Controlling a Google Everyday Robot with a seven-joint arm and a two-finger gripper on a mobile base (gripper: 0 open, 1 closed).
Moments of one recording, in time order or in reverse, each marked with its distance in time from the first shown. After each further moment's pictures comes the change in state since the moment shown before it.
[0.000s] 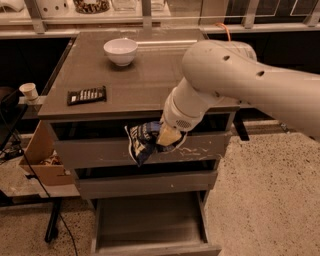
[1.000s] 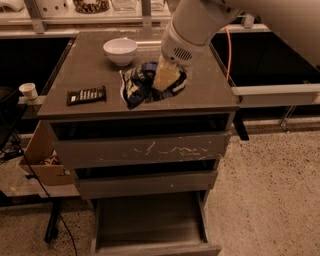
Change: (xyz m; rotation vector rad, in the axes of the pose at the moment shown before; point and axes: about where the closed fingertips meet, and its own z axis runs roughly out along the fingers) arm -0.060 -0.077 -0.113 0.089 -0.023 0.060
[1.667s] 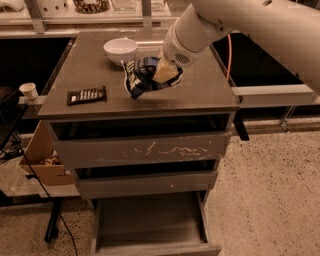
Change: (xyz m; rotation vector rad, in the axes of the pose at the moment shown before) arm 0.000 -0.058 0.041 0.120 -0.100 -0.071
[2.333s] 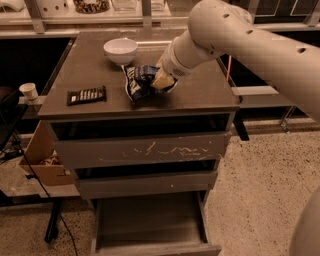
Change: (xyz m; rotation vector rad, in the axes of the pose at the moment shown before) arm 0.022 -0.021 0.062 0.045 -0.070 -0.018
